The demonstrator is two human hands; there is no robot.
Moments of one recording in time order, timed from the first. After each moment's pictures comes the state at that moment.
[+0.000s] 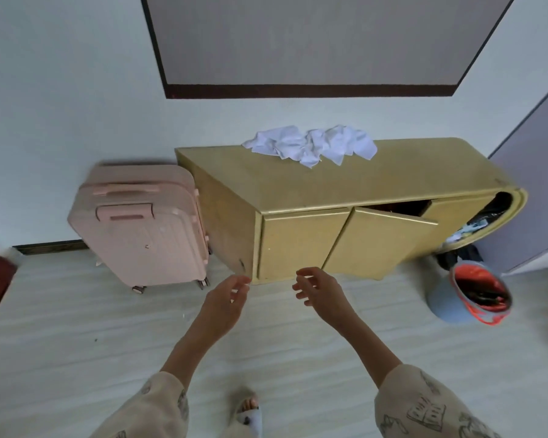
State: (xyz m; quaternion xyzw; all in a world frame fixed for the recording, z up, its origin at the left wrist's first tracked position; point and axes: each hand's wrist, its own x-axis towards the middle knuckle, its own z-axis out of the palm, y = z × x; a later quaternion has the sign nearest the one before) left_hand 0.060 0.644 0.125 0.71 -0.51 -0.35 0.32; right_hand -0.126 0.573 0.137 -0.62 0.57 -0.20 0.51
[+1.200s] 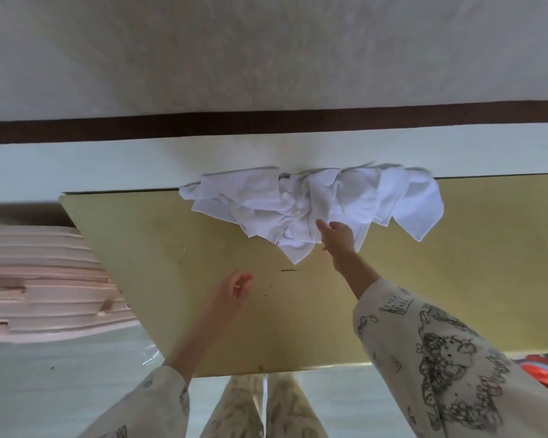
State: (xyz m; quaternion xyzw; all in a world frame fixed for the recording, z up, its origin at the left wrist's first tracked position) left_hand 0.072 0.051 0.027 0.79 -0.36 -0.45 0.23; right_hand -0.072 -0.122 0.007 -0.45 0.71 -0.10 0.54
